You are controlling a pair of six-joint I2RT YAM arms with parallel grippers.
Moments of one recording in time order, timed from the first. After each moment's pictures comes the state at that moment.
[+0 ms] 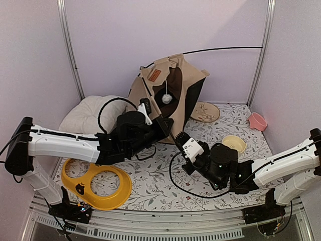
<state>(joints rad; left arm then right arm) -1.12 1.58 1.02 0.42 -0.43 -0.93 1.31 1.40 0.64 0.63 0.65 -0.27</state>
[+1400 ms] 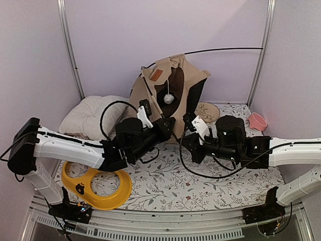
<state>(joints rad) -1.15 1.63 0.96 0.63 -0.48 -0.85 1.12 1.26 0.84 0.06 0.18 0.05</state>
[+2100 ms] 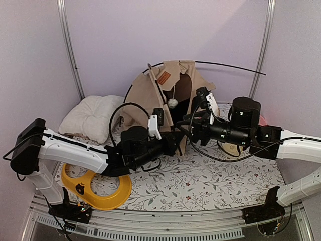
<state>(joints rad) -1.19 1.68 0.94 0.70 -0.36 -0.70 1.02 1.19 0.93 0.10 -0.02 0.23</state>
